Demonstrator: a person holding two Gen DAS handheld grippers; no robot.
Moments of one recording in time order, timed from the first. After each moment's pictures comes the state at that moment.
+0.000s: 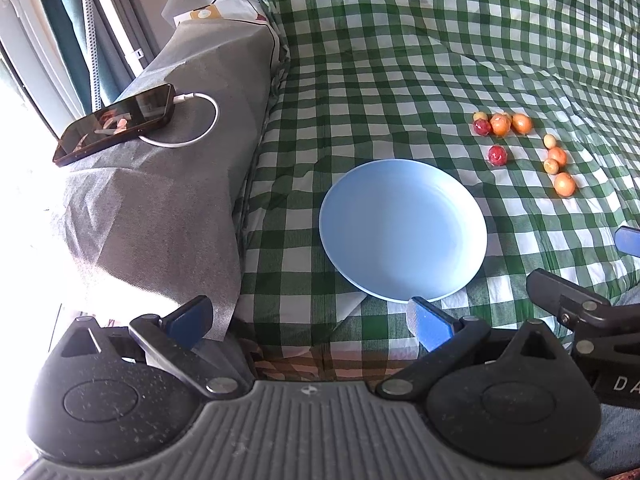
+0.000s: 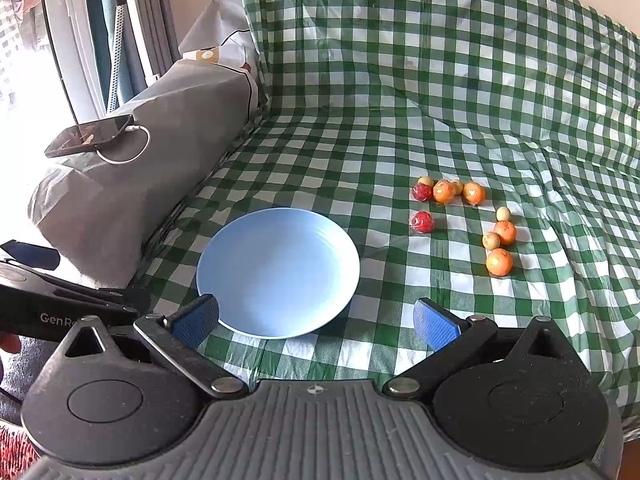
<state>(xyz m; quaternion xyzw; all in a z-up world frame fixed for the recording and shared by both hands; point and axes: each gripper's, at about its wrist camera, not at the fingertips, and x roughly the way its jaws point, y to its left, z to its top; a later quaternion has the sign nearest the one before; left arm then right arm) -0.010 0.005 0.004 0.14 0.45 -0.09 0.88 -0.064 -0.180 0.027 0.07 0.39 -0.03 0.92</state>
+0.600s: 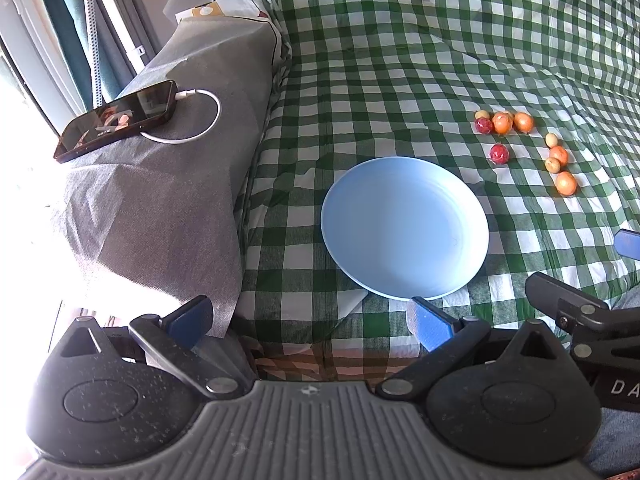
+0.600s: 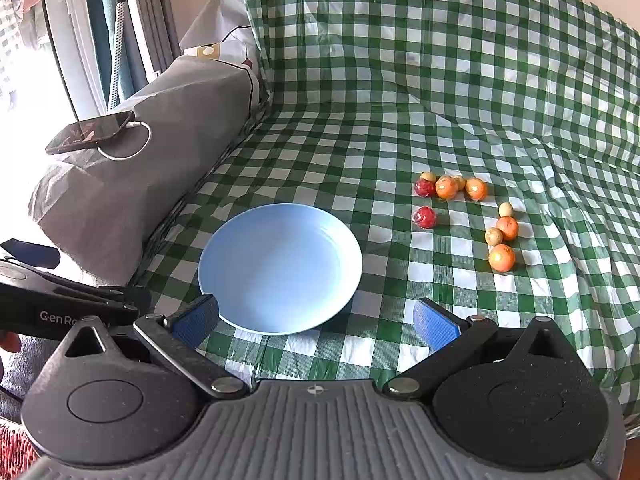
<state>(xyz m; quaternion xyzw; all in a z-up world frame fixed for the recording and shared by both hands) -0.010 0.007 0.004 0.14 0.46 -0.09 0.87 -0.064 -0.177 0.022 0.07 0.39 -0.03 0.92</state>
